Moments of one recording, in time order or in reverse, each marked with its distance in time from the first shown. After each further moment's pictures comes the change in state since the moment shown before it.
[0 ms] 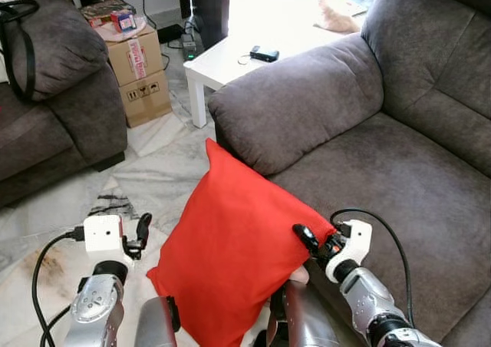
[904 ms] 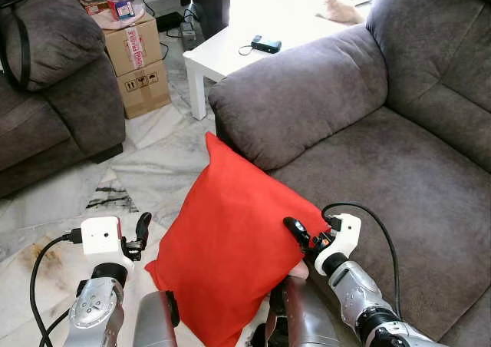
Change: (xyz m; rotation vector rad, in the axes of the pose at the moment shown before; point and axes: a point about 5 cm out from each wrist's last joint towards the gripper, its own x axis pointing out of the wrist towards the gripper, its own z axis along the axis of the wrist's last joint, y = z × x) left arm -0.005 -0.002 0.004 -0.010 -0.015 0.007; right arm 0.010 0.014 0.006 0.023 -0.035 0.055
